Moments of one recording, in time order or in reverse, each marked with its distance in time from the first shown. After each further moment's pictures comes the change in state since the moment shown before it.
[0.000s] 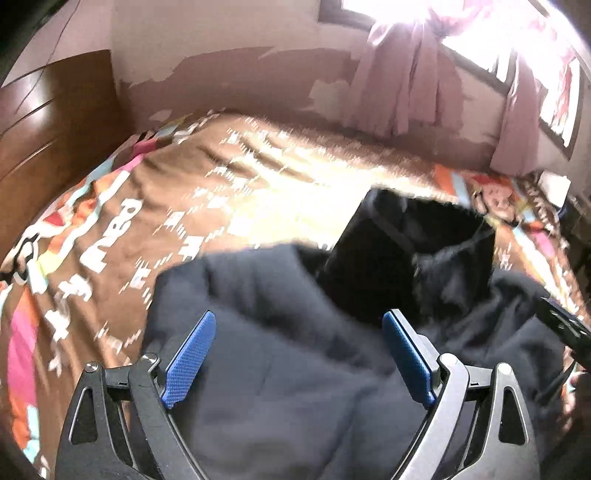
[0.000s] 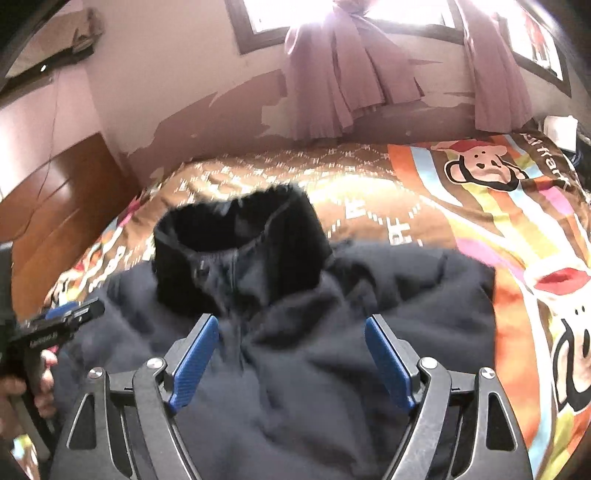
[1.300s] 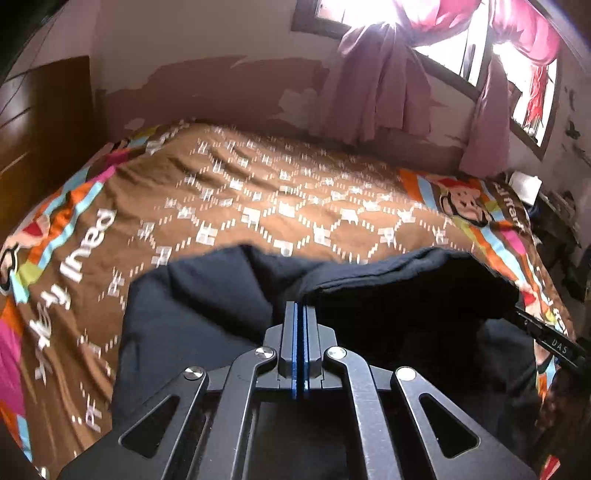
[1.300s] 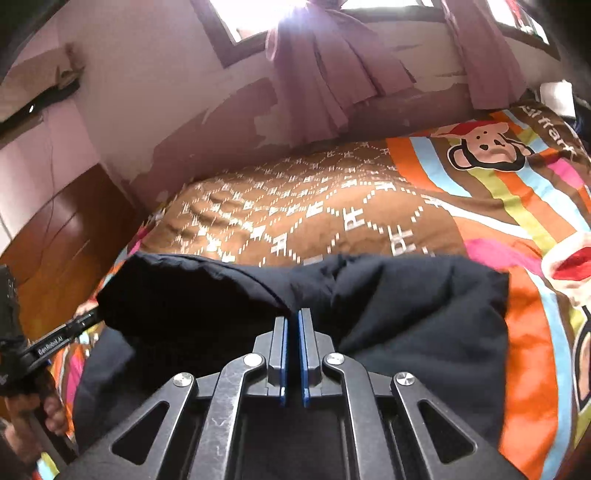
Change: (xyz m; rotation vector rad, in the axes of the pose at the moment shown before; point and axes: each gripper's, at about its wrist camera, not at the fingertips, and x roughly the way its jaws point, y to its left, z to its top) left arm -0.018 -0.010 -0.007 0.026 0.018 -0.097; right arm -0.003 -0.031 0.009 0.083 0.016 0.093
